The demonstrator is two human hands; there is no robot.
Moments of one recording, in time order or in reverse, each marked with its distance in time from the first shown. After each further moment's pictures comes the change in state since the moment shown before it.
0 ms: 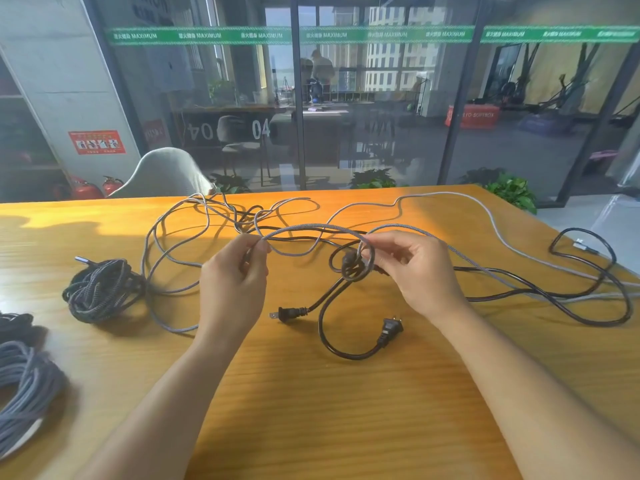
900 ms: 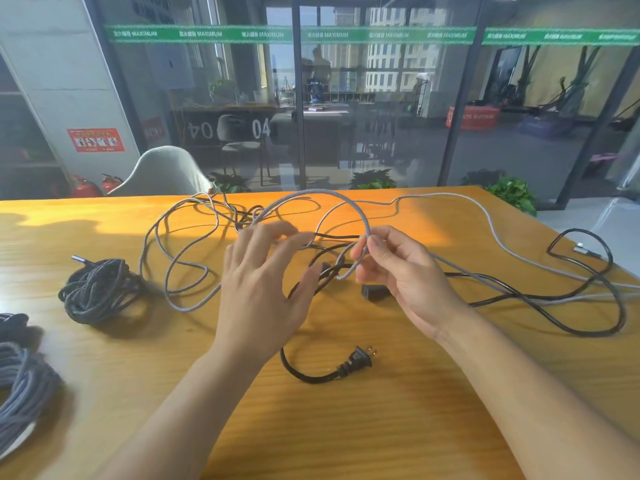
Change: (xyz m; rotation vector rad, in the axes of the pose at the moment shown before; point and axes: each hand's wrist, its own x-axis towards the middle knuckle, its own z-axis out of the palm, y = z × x) left_hand -0.018 0.020 0.010 0.335 0.057 0.613; right_hand -0.007 -0.030 0.012 0.573 -0.194 0.258
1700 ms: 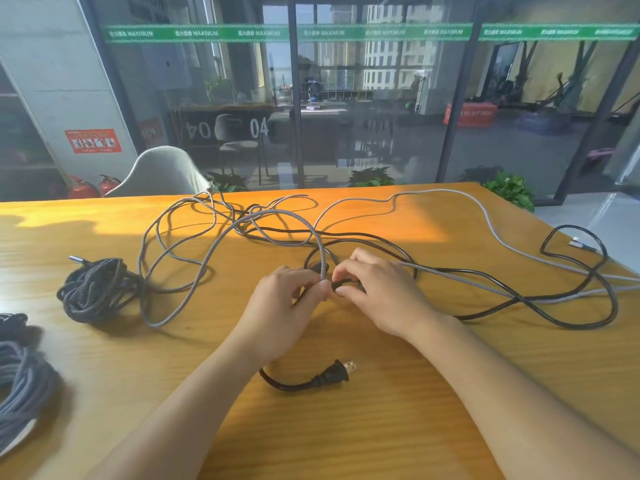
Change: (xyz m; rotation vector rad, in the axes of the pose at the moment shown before) left_hand -0.012 -0.002 0.016 -0.337 -0.533 -0.326; right_hand 0.004 0.025 0.003 -1.304 -0.144 -0.096
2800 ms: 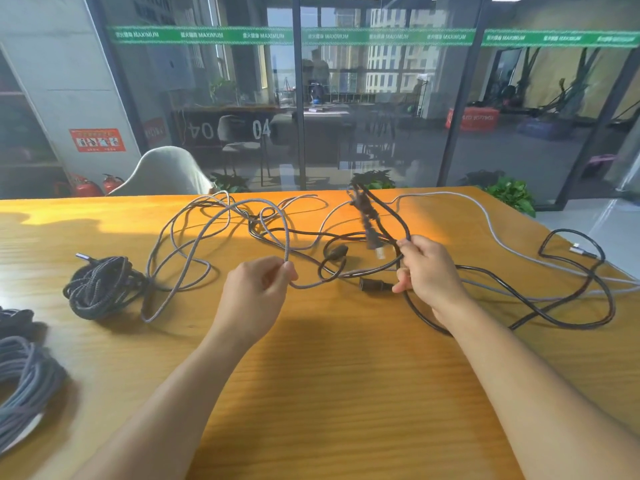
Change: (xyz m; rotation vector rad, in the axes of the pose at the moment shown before) left_hand 0.006 -0.016 -0.019 -0.098 0.223 -0.229; right_hand 0.007 0.052 -0.013 0.753 0.300 0.469
